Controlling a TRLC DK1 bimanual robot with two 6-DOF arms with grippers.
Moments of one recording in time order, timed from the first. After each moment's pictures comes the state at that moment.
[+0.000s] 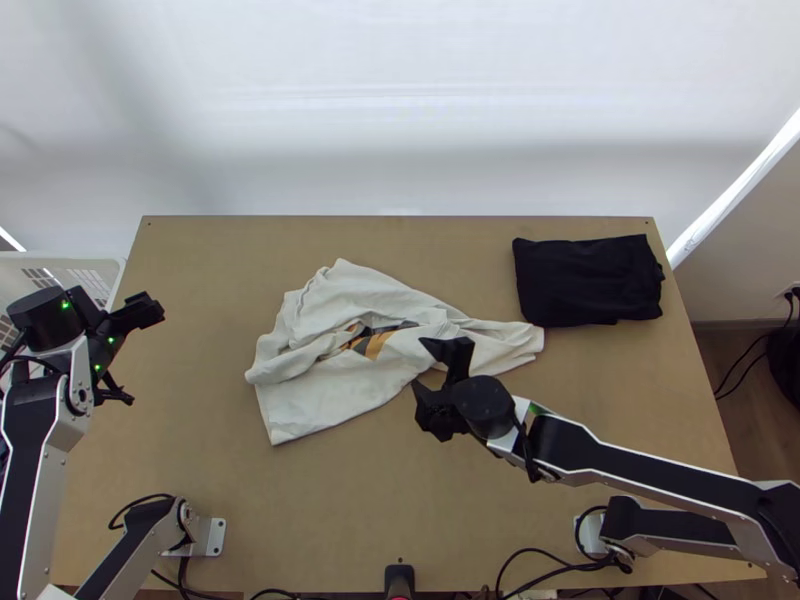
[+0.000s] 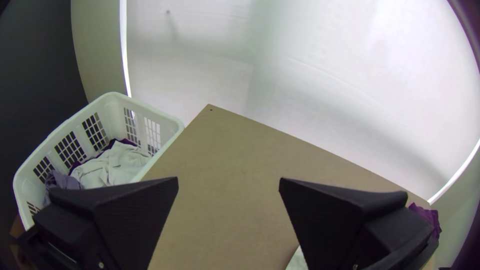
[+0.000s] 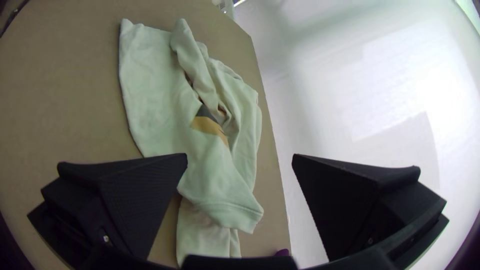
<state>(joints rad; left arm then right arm) 0.26 0.94 0.93 -0.48 -0.06 -0.21 1.12 1.28 0.78 0.08 0.38 -0.88</state>
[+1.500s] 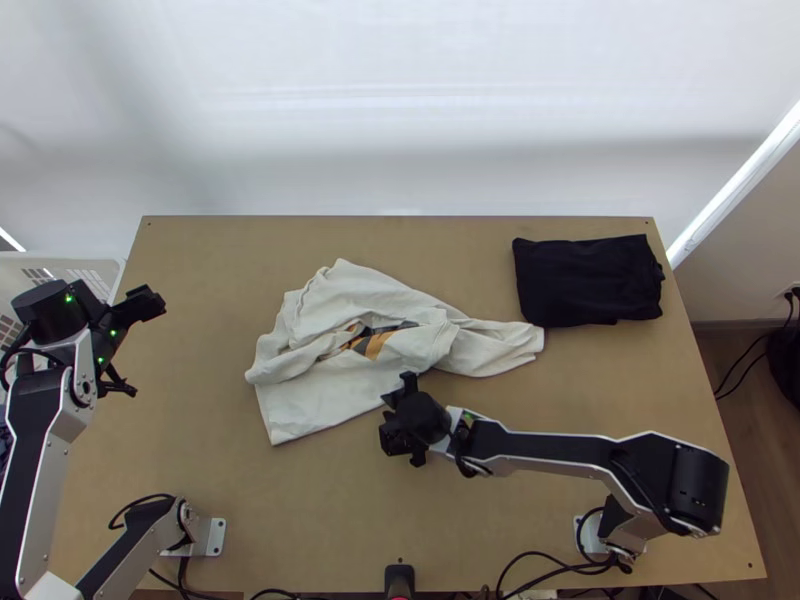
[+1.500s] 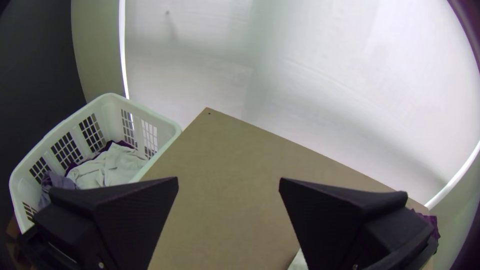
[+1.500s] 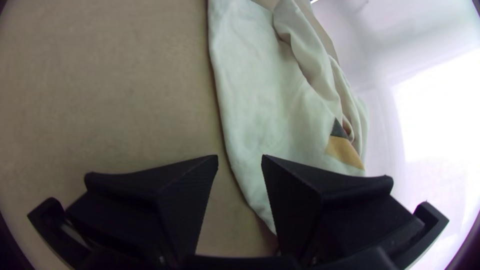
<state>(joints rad) 0.25 0.99 0.93 -0.42 -0.06 -0.23 1.14 1.72 0.78 0.28 0.21 -0.87</state>
